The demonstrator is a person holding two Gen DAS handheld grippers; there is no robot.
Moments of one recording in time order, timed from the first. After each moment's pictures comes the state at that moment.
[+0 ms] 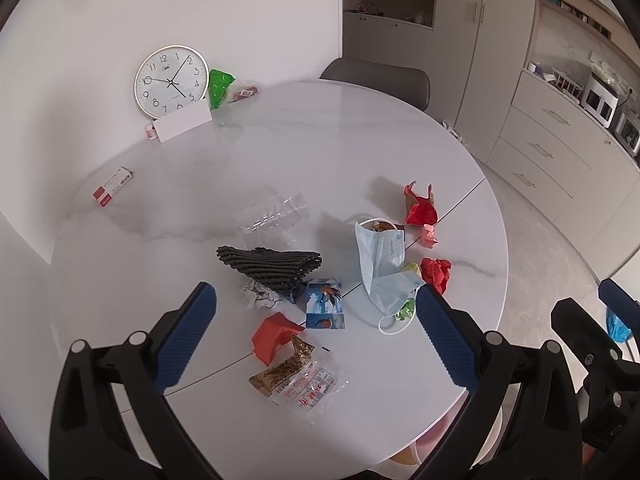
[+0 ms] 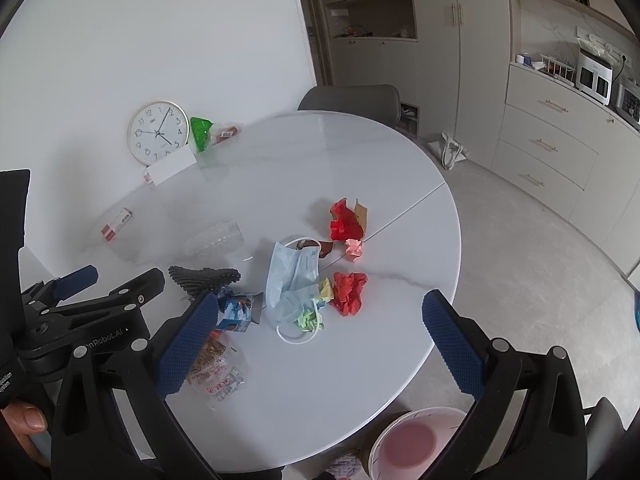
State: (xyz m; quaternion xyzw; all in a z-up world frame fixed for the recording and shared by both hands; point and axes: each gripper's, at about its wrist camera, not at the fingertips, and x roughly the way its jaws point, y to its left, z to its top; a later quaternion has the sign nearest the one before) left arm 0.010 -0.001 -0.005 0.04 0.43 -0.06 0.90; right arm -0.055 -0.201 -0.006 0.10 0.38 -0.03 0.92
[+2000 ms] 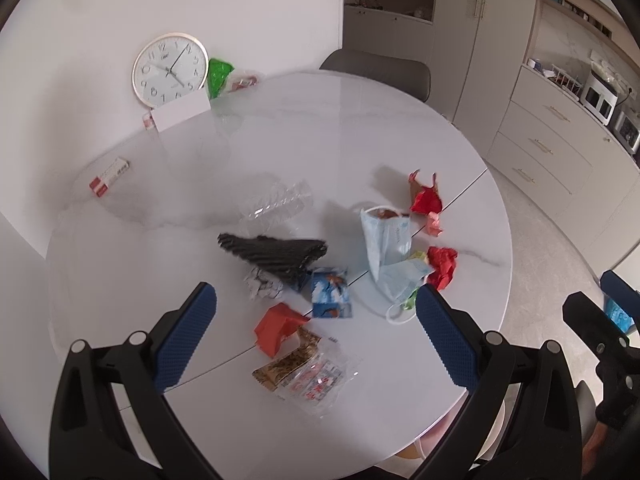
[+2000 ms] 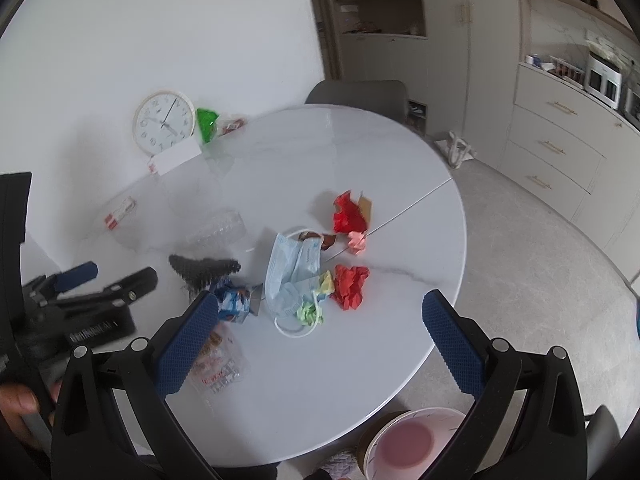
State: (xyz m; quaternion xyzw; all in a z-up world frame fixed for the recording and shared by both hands) left arm 0.006 0.026 -0.026 0.03 0.44 -0.07 0.89; right arm -0.057 -0.197 -0.020 0.09 0.39 -0.01 0.92
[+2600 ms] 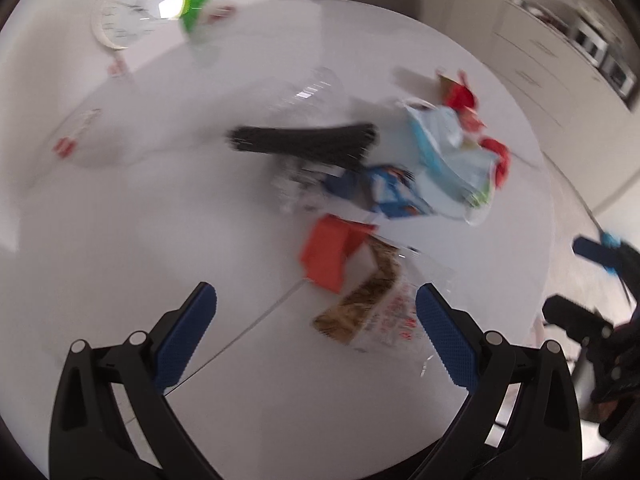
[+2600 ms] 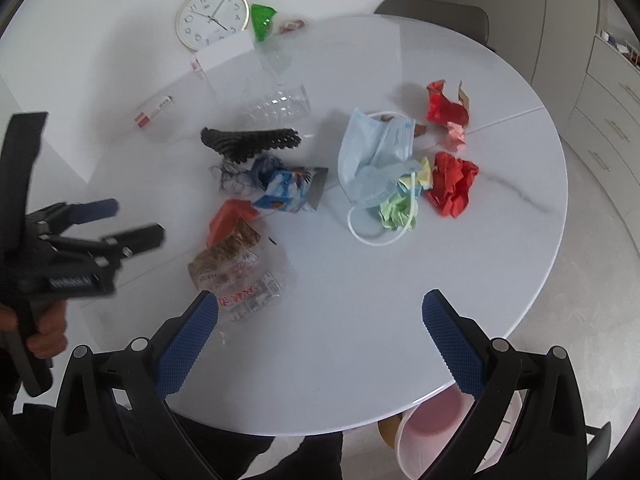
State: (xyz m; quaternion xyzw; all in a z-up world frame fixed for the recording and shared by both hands) left arm 0.018 0.093 -0.134 0.08 0.53 -0.14 0.83; right arm -0.039 -0.130 -0.130 0.06 0.50 0.09 0.86
